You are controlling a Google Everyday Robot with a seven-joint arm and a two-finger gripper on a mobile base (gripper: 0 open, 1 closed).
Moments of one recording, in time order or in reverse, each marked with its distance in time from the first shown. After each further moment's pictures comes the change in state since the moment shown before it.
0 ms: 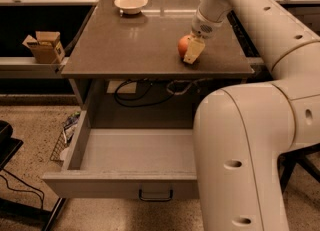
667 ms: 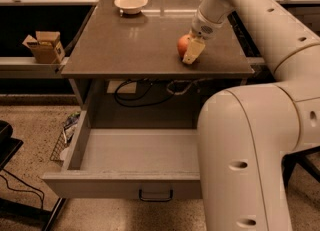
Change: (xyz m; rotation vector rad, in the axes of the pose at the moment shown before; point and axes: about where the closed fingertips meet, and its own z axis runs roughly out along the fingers) arm -0.004 0.002 -0.002 -0.005 -0.045 -0.035
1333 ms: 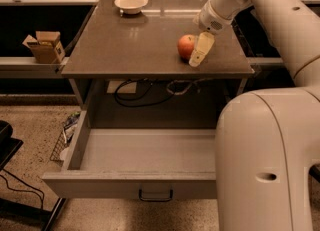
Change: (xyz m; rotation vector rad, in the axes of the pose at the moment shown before) arm -0.005 0.005 -0.029 0.027 -0.116 -0.054
